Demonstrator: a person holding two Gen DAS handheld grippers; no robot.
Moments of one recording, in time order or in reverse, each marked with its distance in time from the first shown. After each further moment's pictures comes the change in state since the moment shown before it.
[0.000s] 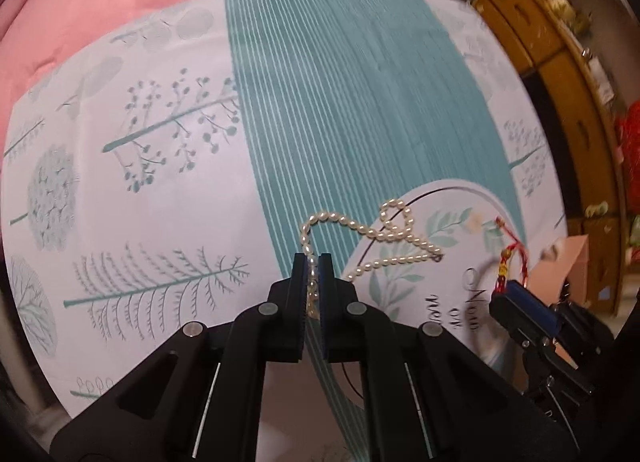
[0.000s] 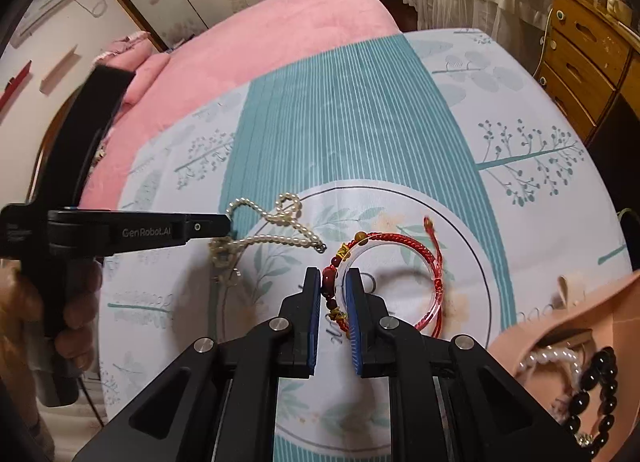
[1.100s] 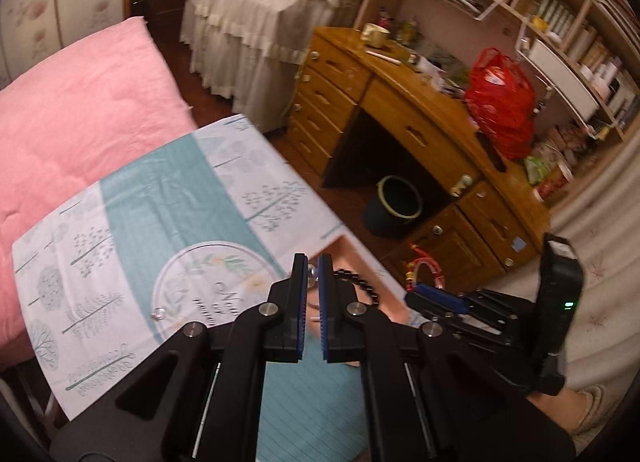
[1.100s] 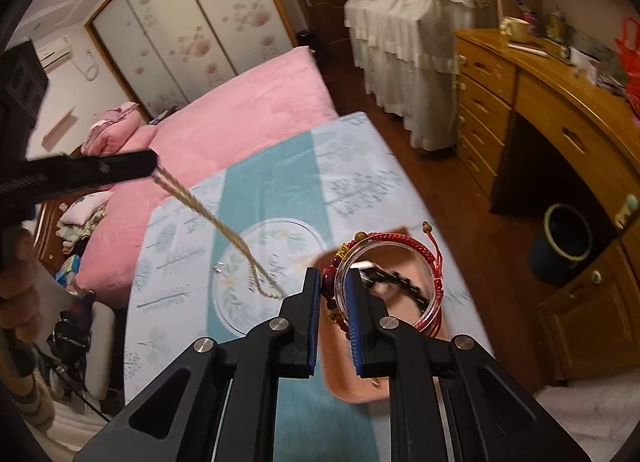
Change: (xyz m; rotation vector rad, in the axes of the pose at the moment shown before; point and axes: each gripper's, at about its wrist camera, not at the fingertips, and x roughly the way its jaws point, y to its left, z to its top) left arm -0.261 -0.223 -0.114 0.386 -0.310 -0.224; right arm -0.270 -0.110 -0.101 0.120 -0.230 -0.088
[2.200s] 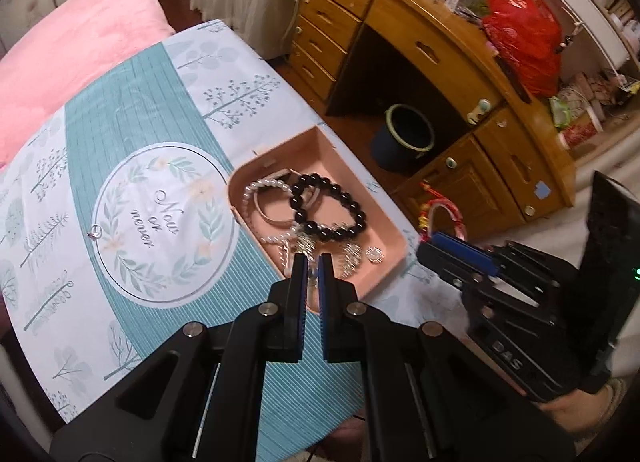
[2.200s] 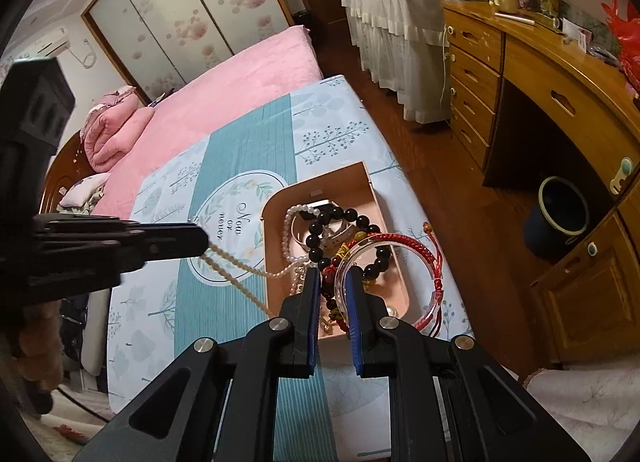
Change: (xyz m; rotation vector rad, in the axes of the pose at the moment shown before) left arm 0.109 -0.050 -0.090 -0.029 0.231 0.082; right arm 0.007 -0.043 -0.055 -0.008 0.075 0.018
